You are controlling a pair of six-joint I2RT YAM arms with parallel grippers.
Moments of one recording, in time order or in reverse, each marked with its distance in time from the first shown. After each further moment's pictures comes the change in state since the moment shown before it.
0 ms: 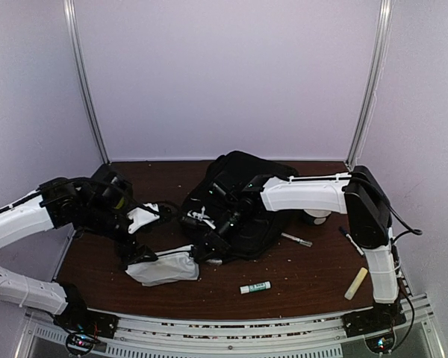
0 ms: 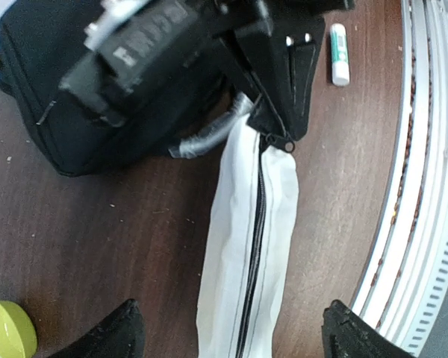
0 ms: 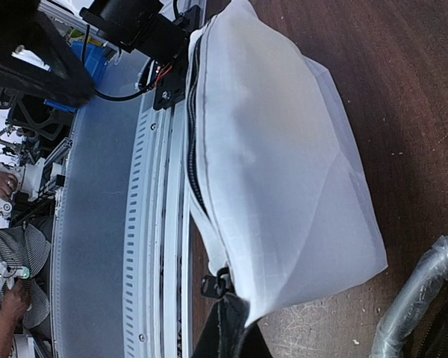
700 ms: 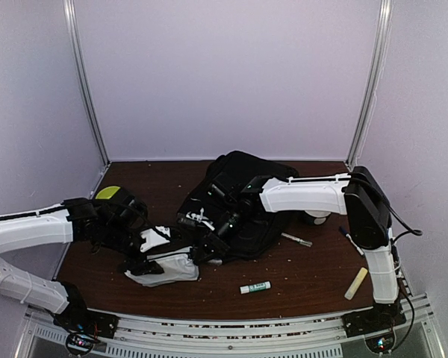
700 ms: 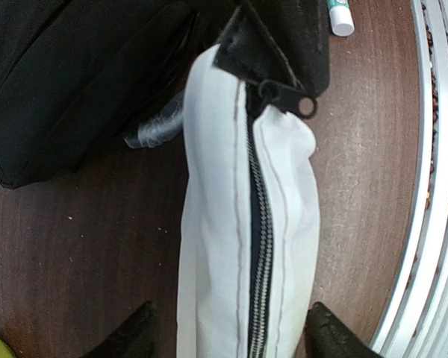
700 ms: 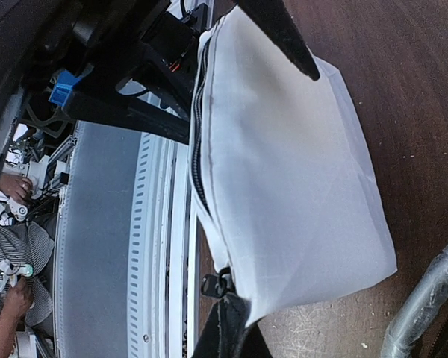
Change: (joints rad) left arm -0.007 0.106 -0.202 0.214 0.018 0.105; right arm 0.003 0.000 0.000 0.000 -0.014 0.001
